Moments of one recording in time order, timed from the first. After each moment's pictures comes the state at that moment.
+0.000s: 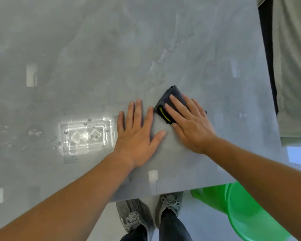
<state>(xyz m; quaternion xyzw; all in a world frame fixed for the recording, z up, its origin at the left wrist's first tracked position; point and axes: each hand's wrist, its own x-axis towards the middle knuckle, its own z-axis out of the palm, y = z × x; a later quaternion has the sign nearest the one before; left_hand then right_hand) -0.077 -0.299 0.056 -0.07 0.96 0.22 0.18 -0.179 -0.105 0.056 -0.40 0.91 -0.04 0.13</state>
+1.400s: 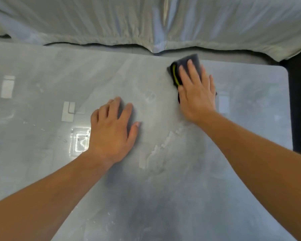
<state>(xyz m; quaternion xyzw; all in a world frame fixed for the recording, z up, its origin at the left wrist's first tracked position) -0.287 -0.422 0.074 -0.18 0.97 0.10 0.10 -0.480 -0.248 0.046 -0.28 0.95 -0.08 0.09</state>
